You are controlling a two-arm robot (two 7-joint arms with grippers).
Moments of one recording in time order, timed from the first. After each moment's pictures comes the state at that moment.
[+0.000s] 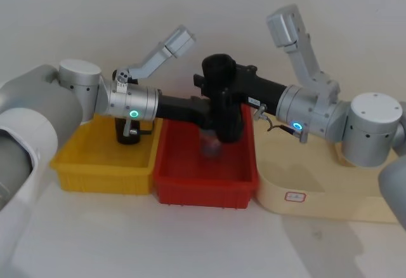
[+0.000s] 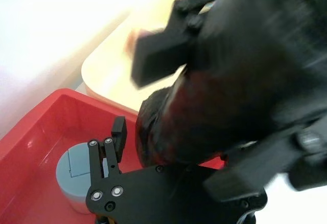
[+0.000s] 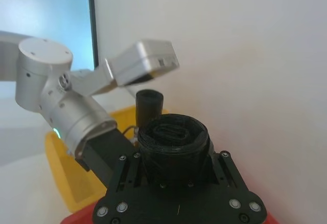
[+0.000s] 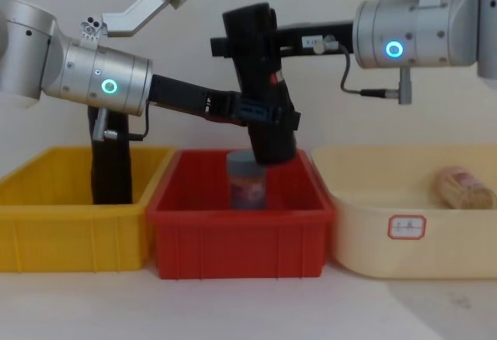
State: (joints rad) left arm -1.31 0.01 0.88 -0.07 -0.65 0.02 -1.25; right arm 0.85 0.20 -0.60 -1.07 0.42 0.15 0.60
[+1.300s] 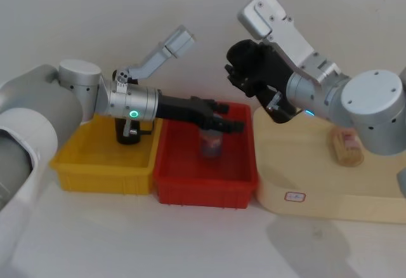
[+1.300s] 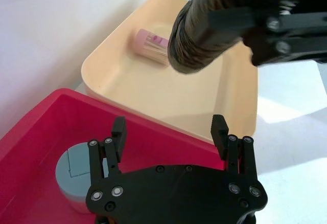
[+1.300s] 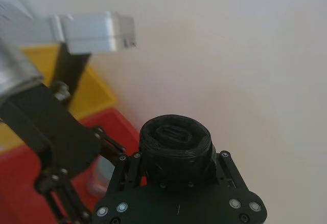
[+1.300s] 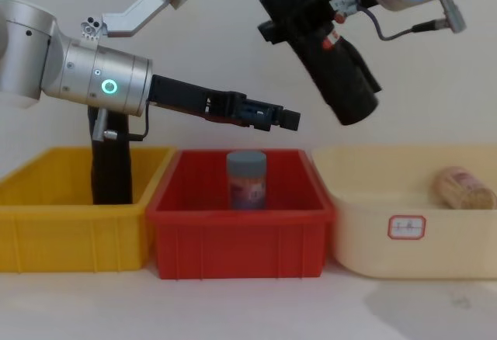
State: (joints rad) left arm -1.31 0.01 0.88 -0.07 -0.65 0.02 -1.25; right arm 0.84 0.32 -0.71 -1.45 0.07 0.50 0.30
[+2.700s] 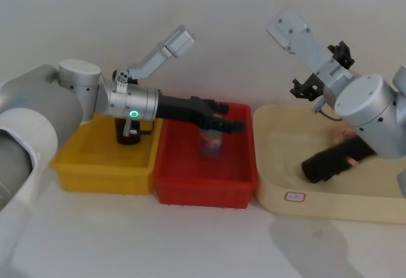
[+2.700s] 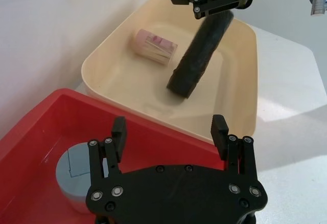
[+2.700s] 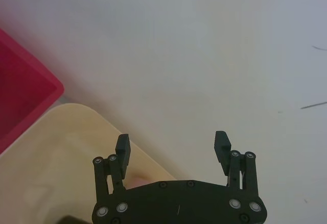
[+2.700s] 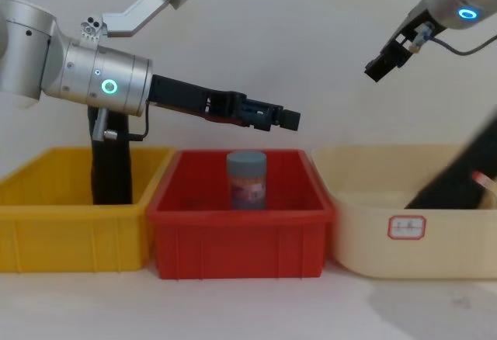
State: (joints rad) left arm -1.31 0.01 0.88 -0.07 -0.65 0.02 -1.25; right arm 0.86 0.34 -0.74 -1.44 -0.17 0.85 0.09
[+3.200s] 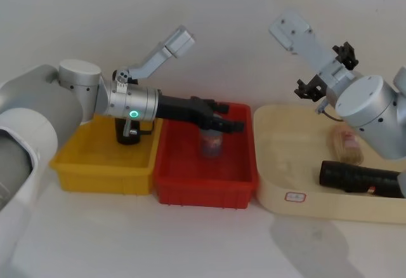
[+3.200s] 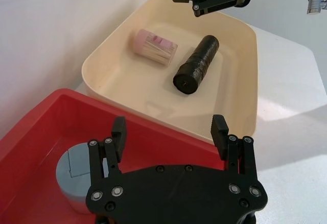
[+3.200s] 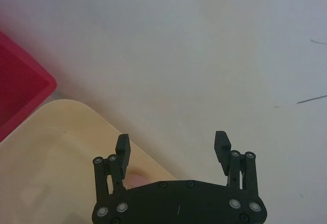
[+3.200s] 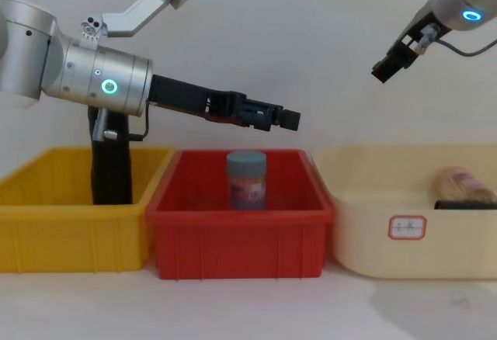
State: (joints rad) left arm -1.31 0.01 0.88 -0.07 -0.65 0.02 -1.25; right arm 0.86 0.34 -0.74 -1.43 -0.17 0.86 0.08
